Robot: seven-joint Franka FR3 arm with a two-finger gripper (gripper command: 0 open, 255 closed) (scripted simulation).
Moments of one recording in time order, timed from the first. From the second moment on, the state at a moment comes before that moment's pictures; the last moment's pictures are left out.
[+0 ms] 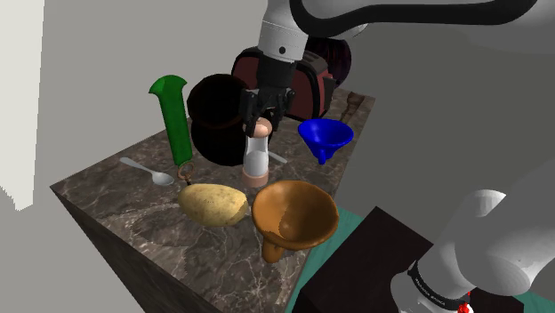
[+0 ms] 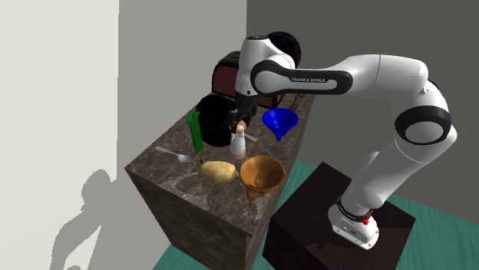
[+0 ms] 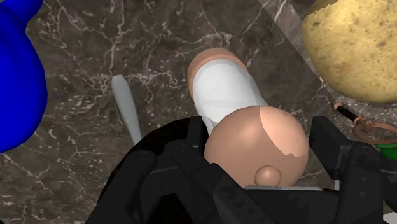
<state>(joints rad) 0.14 -0.18 0.23 -1.87 0.20 1.79 0.31</state>
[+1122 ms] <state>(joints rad) 0.14 -0.13 0.23 -1.60 0.18 1.57 0.35</state>
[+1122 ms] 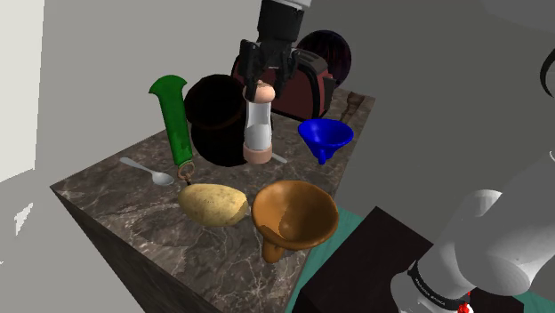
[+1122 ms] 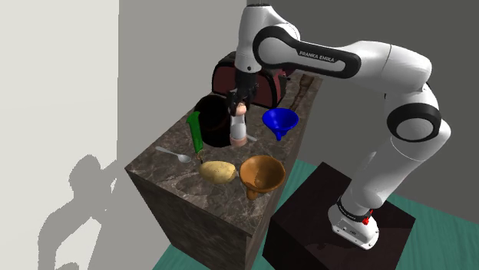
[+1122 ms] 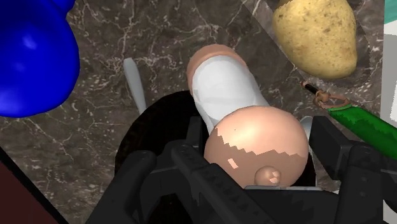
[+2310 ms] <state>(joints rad) 0.13 0.00 0.23 -1.20 0.16 1.29 0.38</state>
